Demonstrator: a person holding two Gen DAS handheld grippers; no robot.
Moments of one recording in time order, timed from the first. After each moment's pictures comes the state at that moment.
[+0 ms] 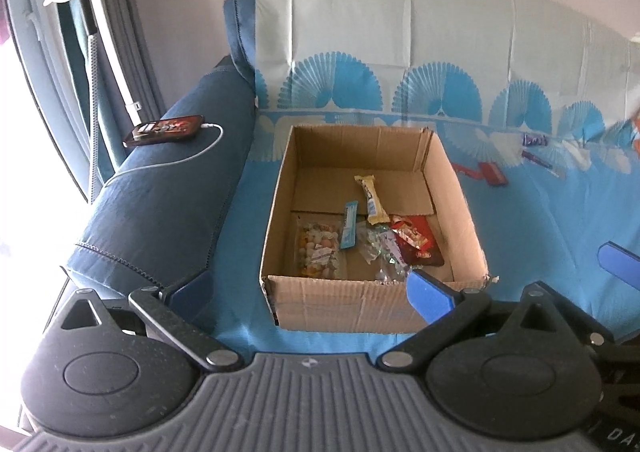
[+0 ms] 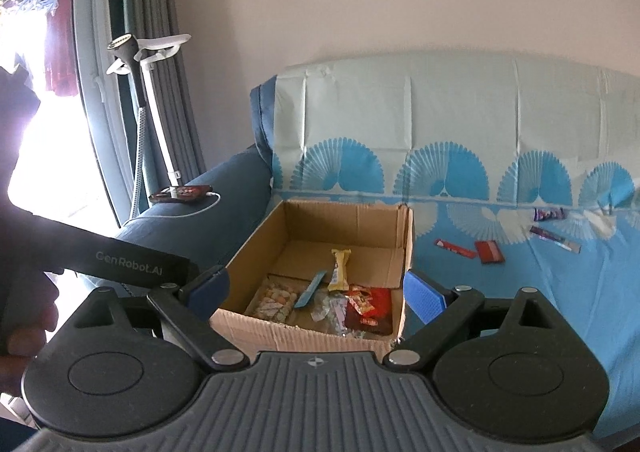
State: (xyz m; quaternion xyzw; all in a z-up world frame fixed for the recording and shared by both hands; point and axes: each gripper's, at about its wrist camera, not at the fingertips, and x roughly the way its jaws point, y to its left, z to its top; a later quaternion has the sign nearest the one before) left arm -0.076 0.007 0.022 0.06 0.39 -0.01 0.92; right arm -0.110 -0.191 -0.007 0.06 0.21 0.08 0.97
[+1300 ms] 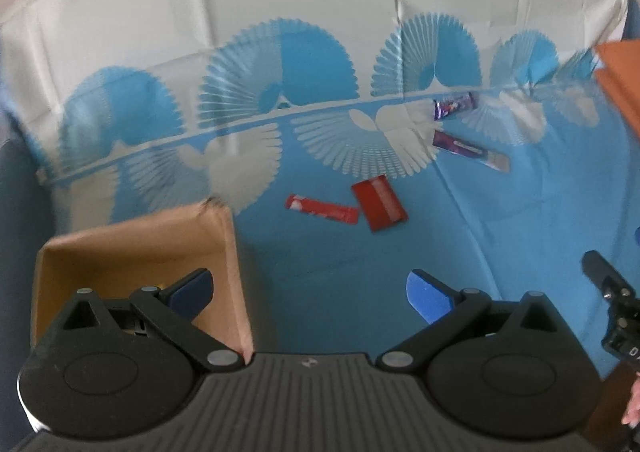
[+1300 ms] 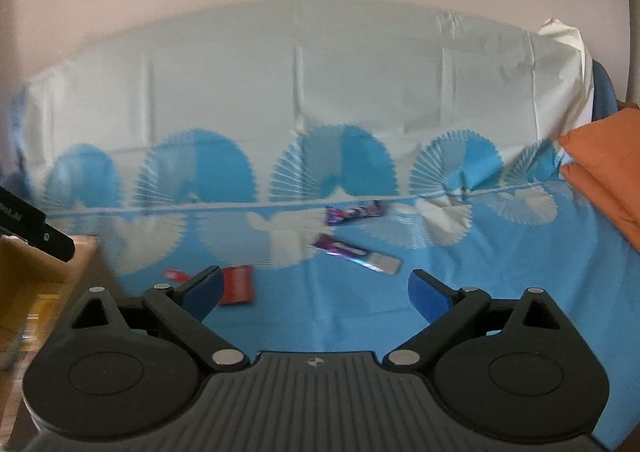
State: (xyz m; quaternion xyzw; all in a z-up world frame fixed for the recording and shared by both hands) left arm 0.224 -0.306 -0.050 0.14 0.48 -0.14 0.86; right arm 0.089 -0.514 -0.098 0.06 0.25 -0.13 0.96
